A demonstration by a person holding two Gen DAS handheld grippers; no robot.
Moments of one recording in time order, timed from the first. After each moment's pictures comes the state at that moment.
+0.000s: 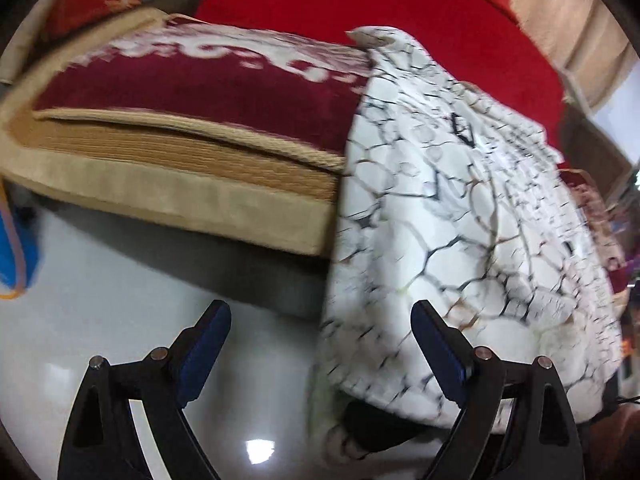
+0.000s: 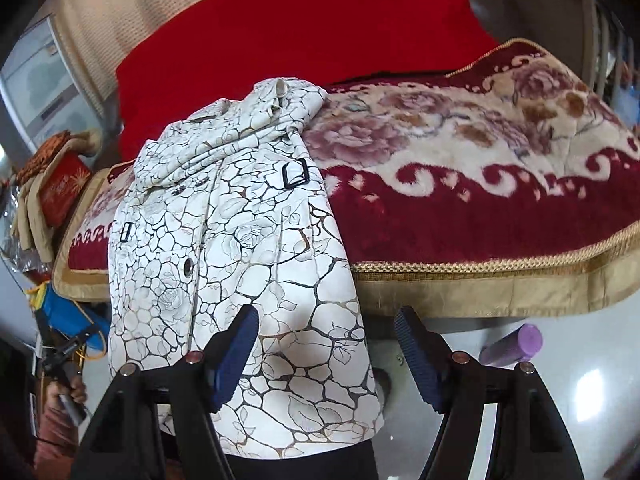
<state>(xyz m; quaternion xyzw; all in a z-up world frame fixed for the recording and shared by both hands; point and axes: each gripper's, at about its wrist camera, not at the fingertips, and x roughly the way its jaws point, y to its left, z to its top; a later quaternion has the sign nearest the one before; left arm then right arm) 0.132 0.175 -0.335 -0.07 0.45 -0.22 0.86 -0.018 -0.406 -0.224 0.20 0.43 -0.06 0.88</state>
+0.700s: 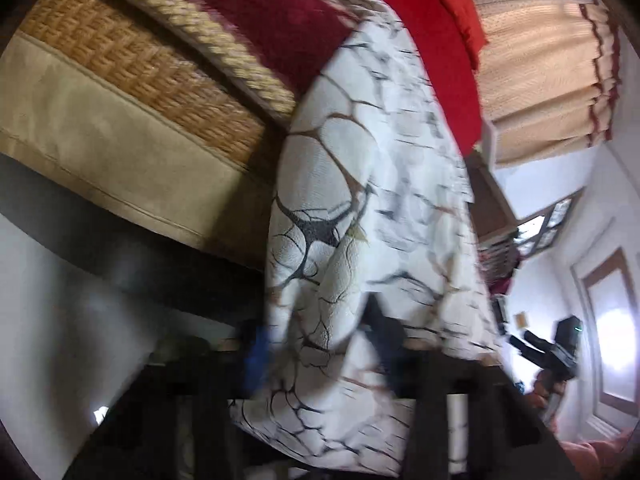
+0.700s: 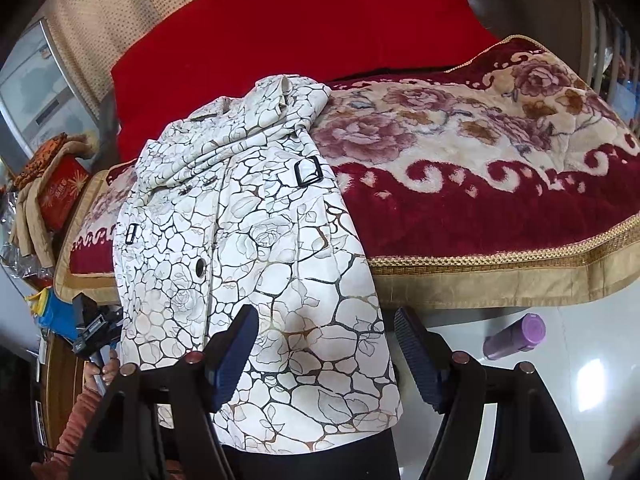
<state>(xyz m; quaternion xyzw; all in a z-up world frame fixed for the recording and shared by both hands) 0.180 0.154 -0.395 -0.29 0.48 -0.42 0.71 -0.016 -0.389 -0.214 0.20 0.44 -0.07 0.87</state>
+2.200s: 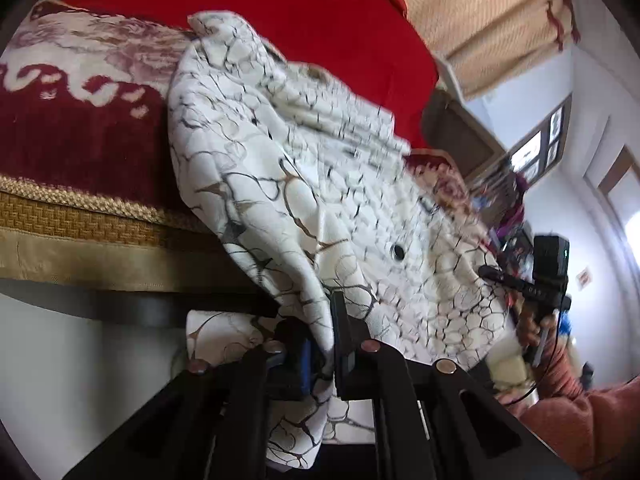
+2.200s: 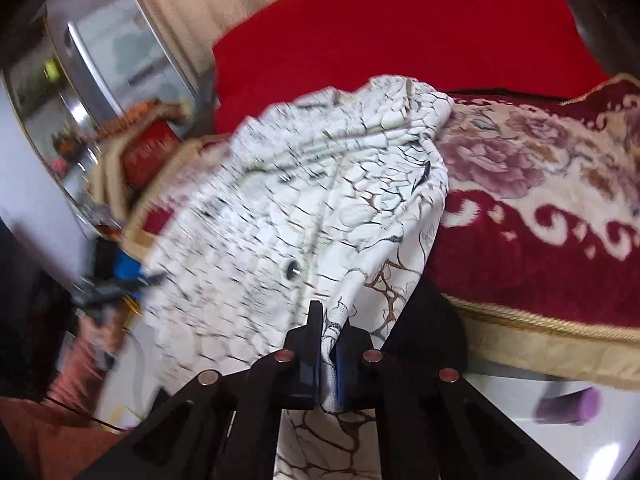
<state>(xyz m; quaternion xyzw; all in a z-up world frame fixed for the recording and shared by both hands) 0.143 0.107 -0.283 -0.13 0.47 -0.45 0.75 0.026 -0.350 -0.220 0.15 0.41 0.10 0.89</state>
